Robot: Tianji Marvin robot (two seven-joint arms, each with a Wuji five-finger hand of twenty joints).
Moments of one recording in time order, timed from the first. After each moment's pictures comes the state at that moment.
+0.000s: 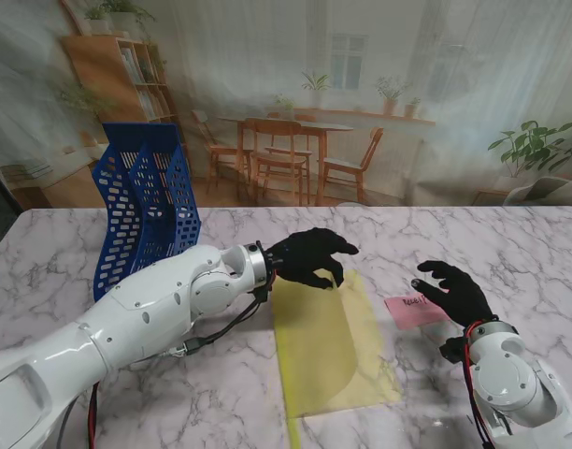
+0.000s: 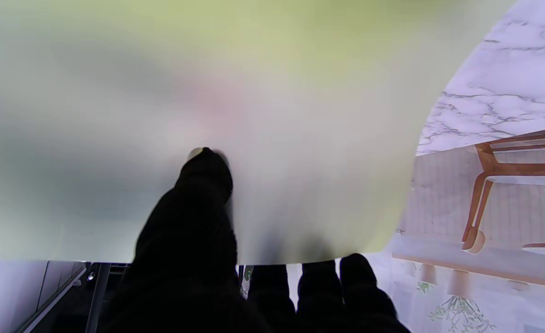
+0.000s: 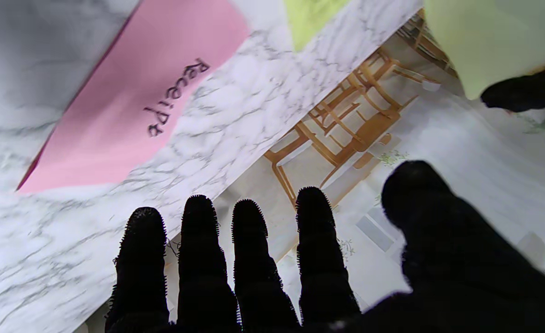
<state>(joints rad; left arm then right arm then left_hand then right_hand) 0.78 -1.20 -0.43 -1.09 0.68 -0.46 0.09 -1.75 -1.15 1.55 -1.62 -0.41 0.06 -0.04 1.15 -0.27 0.09 -0.01 0.72 -0.10 0.68 0.55 0.29 0.03 0.25 0.22 0.19 0.04 0.28 0.26 0.00 -0.06 0.36 0.21 0.51 -0.33 0.62 -0.11 0.41 0.02 0.50 0.45 0.38 0.23 0.57 0.30 0.42 0.24 0.35 0.33 0.05 0.35 0.96 0.49</state>
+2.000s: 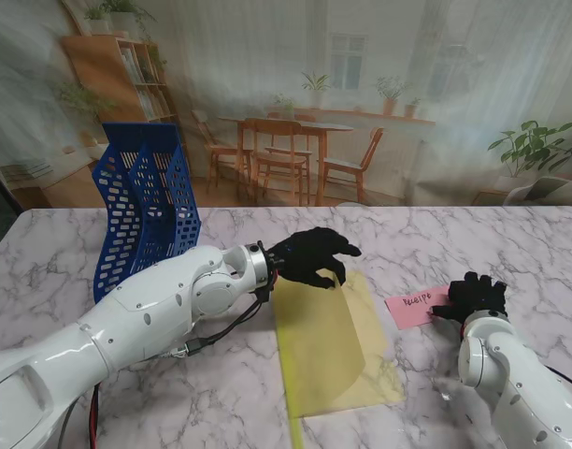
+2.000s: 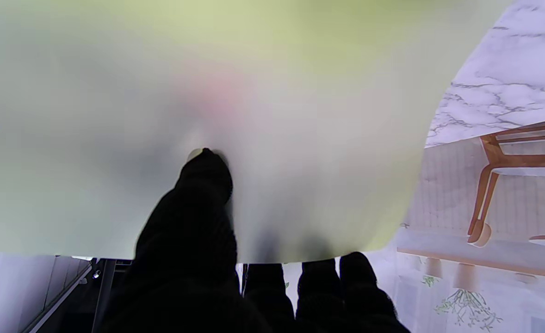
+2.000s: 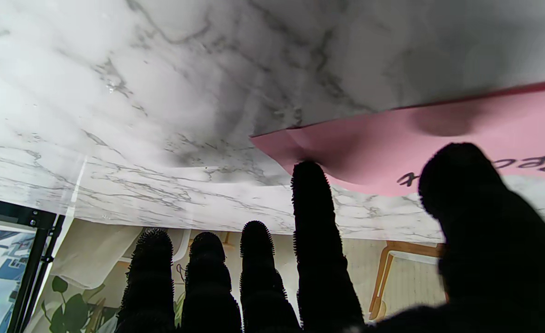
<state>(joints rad) 0.79 -1.20 -0.43 -1.10 0.70 -0.46 0.10 -1.51 -1.05 1.31 -1.32 -1.02 0.38 0.01 1.15 -0.27 0.09 -0.01 0.72 -0.10 0.68 0.57 0.31 -0.02 0.26 0.24 0.20 0.04 0.29 0.28 0.00 -0.06 0.40 0.21 0.38 -0.48 0.71 -0.13 0.59 0.04 0.64 0.57 0.25 0.16 0.45 0.25 0.29 0.17 0.05 0.19 0.04 0.23 0.53 0.42</state>
